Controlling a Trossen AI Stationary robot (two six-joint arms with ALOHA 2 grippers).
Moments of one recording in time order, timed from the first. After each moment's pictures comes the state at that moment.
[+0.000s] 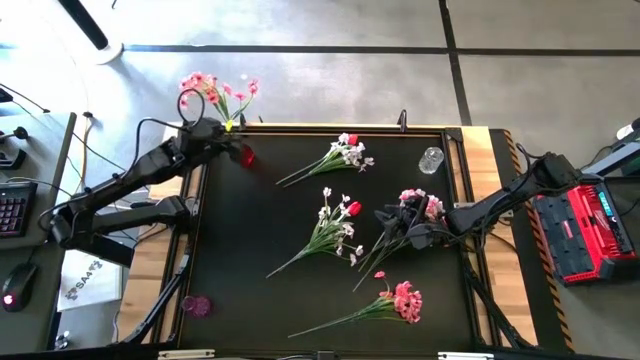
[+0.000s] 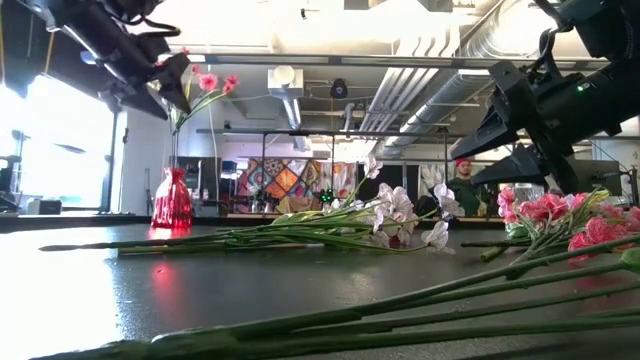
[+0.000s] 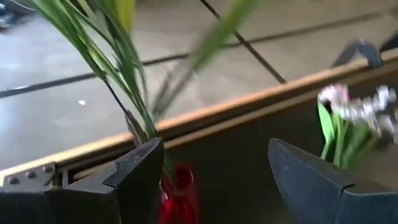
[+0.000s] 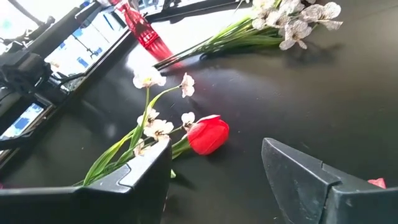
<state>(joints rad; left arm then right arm) 0.67 0.77 0.67 -0.46 -0.38 -0.28 0.39 1.21 0.29 0.25 0.87 1.15</state>
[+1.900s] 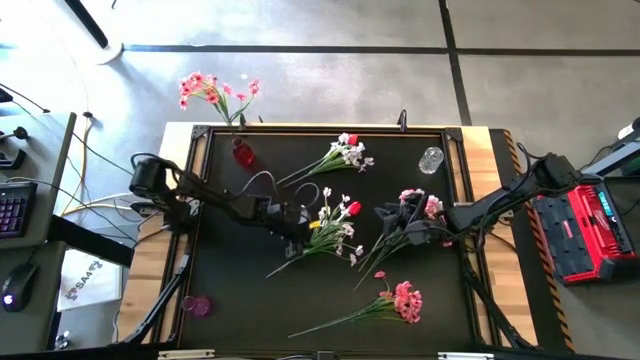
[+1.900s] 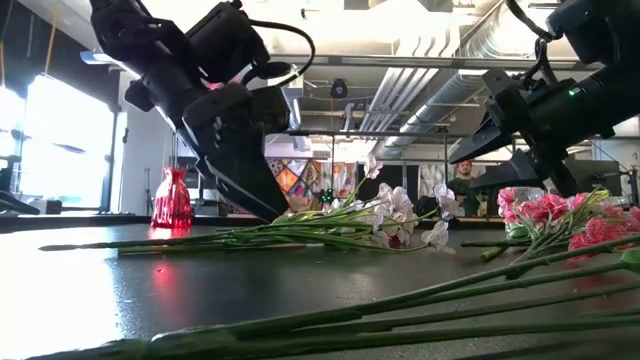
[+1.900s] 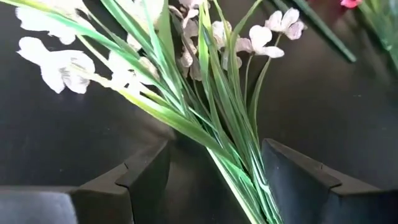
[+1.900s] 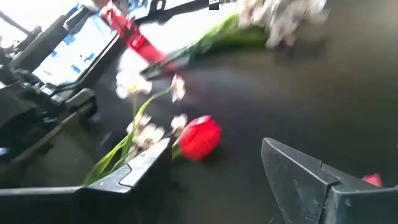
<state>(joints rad) -0.07 1.72 0.75 0.18 0.07 -0.33 0.34 1.21 0.29 0.23 0.83 1.22</state>
